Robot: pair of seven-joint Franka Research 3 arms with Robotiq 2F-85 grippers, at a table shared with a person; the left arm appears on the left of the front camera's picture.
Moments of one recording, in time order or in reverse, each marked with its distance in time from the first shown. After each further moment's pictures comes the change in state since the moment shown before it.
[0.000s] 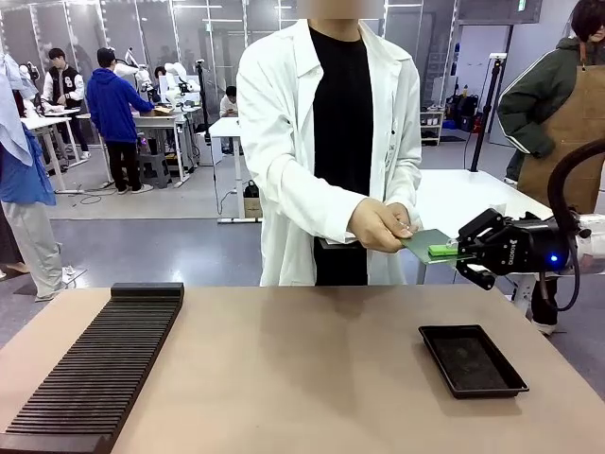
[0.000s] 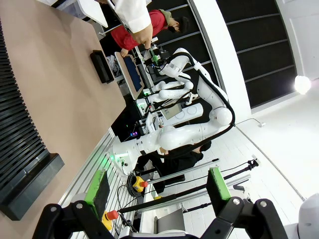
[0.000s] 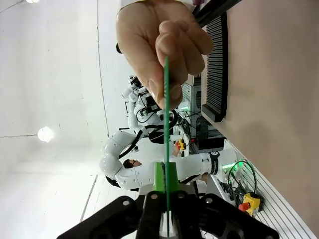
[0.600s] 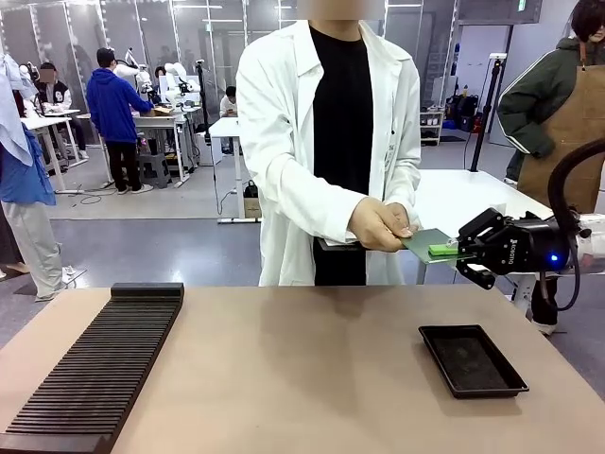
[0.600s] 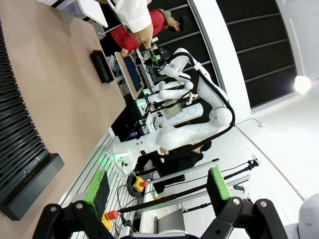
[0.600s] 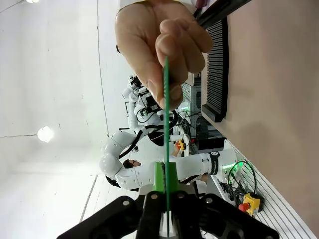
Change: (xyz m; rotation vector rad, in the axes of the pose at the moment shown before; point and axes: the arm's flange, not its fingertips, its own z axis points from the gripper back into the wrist) left arm 0.000 0.000 0.000 0.000 0.000 0.000; right arm 0.000 0.000 0.000 0.001 -0.001 0.001
